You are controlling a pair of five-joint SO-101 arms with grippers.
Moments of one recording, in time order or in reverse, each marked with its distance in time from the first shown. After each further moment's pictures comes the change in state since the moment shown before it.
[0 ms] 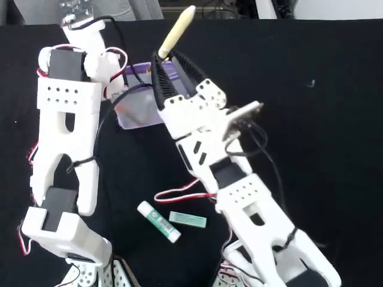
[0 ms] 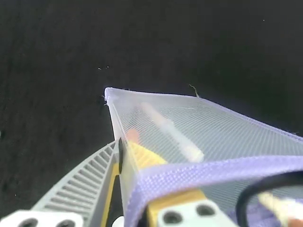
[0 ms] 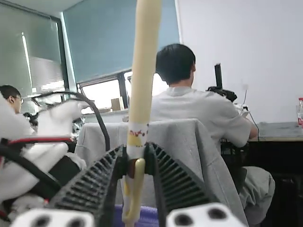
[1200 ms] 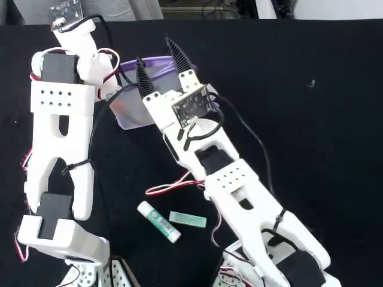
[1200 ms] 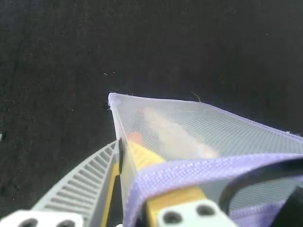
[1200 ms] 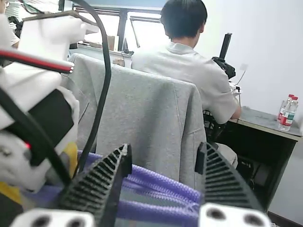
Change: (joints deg) left arm -2.9 -2.2 6.3 -4.6 0.4; right arm -2.1 10.4 -9.0 11.3 18.8
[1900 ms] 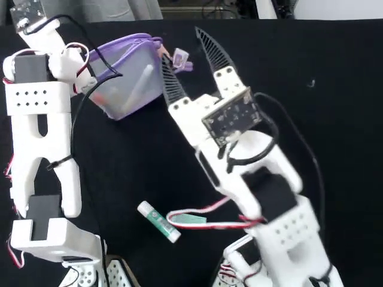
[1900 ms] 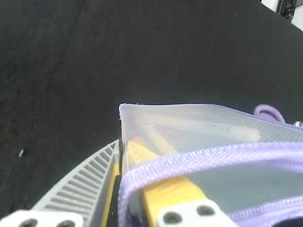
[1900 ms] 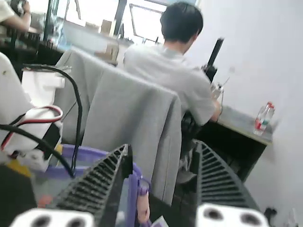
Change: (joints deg) left arm -9.8 -0.3 3.3 -7.2 0.2; right arm 1.1 -26.1 -22.4 53.2 7.4
